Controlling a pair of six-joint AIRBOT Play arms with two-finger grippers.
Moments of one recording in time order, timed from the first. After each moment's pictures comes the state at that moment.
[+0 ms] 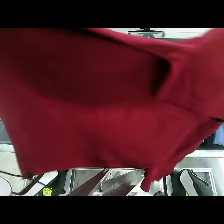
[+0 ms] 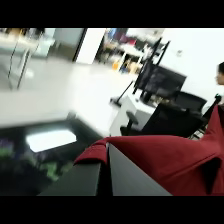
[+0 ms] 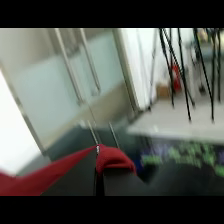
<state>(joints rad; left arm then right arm) 0.66 -1.12 1.67 -0.02 -1.49 -1.04 -0.52 -0.90 1.51 -0.23 1.18 0.98</state>
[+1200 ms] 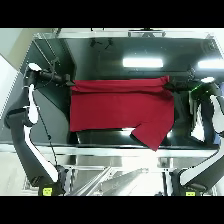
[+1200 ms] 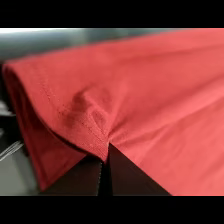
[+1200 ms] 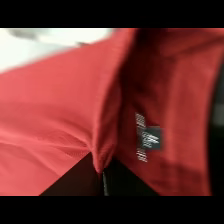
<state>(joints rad) 0.20 -2.16 2.02 0.89 -1.42 -1.17 -0.29 -1.94 1.52 -0.60 1.06 1.01</state>
